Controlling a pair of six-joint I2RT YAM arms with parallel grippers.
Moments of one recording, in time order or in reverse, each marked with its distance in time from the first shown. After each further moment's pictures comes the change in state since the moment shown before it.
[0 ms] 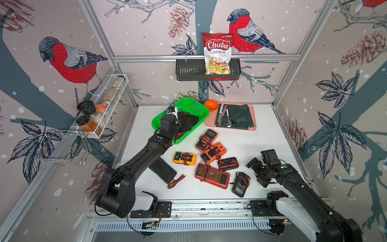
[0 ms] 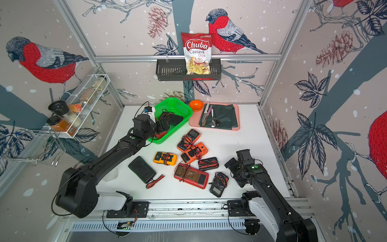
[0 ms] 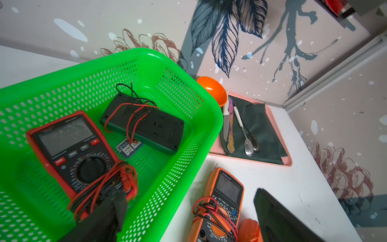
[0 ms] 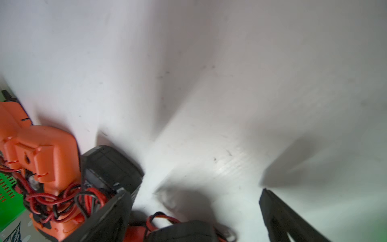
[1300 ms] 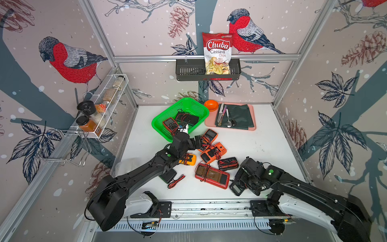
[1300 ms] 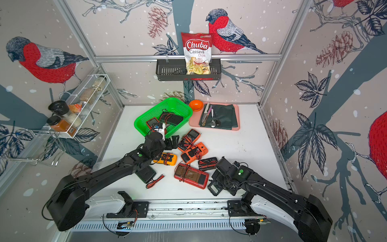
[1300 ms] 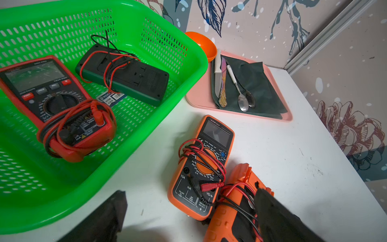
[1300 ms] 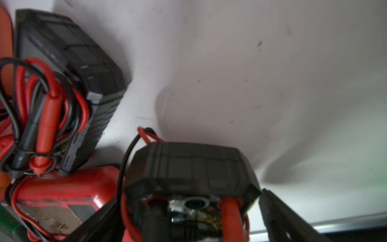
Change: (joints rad) left arm -0.282 -0.130 -0.228 0.008 -0.284 -0.087; right arm 0.621 0.036 -0.012 -0.052 0.165 0.362
